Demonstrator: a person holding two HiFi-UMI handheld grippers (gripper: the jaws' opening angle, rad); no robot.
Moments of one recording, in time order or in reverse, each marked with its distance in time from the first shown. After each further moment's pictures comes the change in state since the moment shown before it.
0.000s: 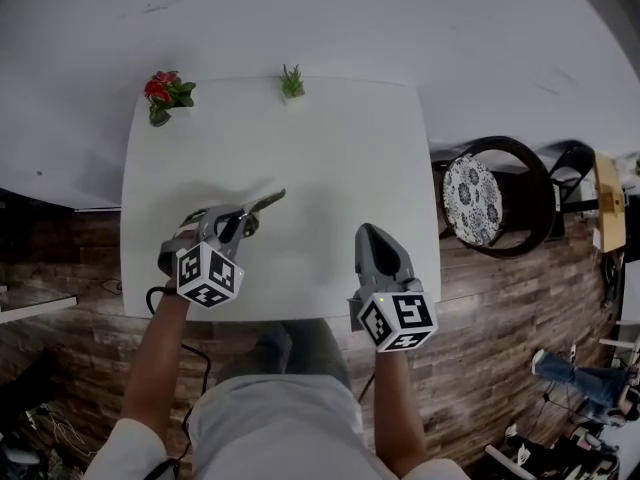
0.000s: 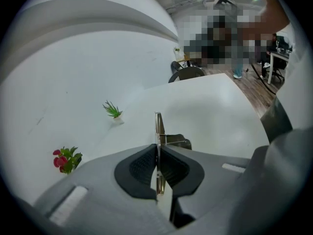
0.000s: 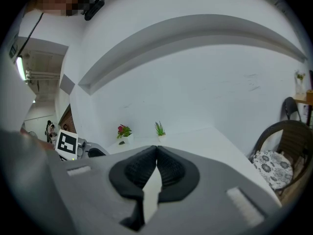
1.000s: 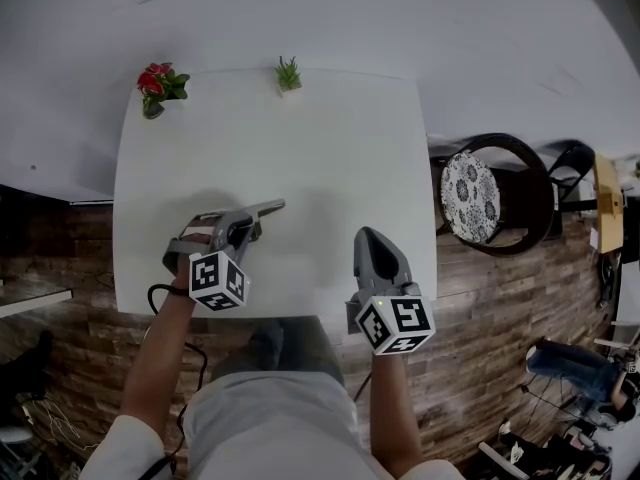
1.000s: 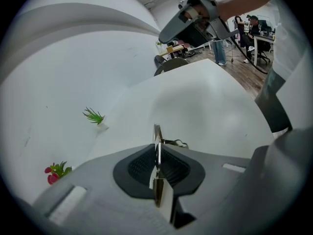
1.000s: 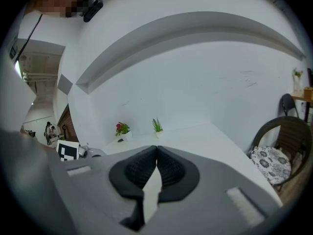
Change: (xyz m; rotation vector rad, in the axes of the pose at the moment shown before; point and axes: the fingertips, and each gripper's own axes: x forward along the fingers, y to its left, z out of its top) left arm 0.025 -0.045 0.000 0.188 0.037 -0.065; right arm -0.006 -0.011 -0.014 0.022 0.027 -0.012
